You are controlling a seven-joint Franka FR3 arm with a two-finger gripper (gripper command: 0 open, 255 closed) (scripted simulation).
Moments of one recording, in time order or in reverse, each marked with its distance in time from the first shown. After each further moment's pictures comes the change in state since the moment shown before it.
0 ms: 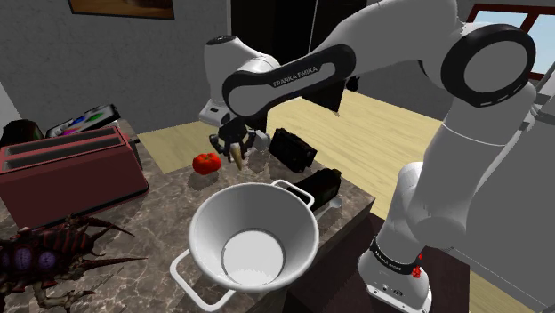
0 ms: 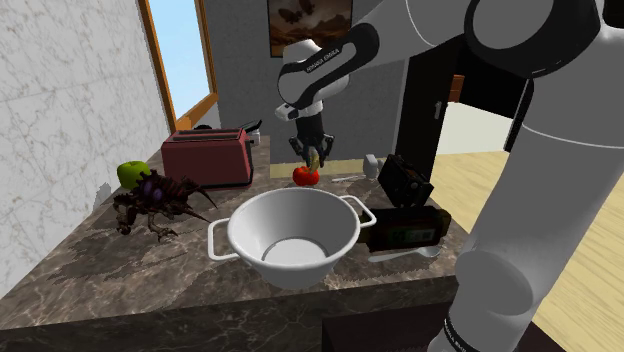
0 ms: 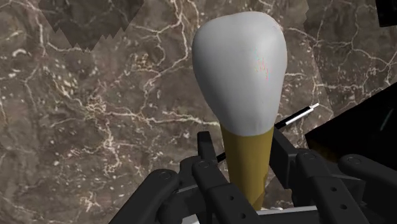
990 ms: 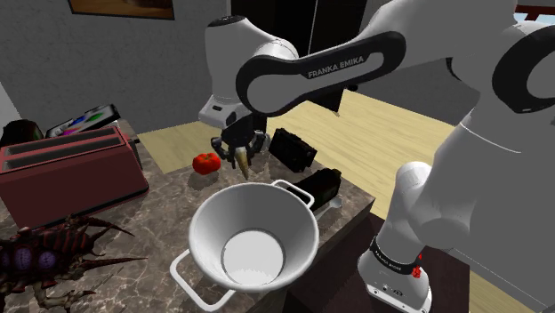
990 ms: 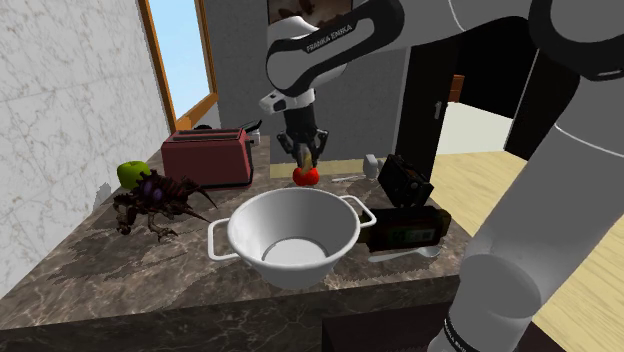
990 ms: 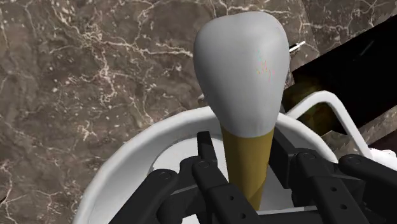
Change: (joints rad) arm 0.068 -0.165 0.079 -0.074 0.032 -0.110 0.116
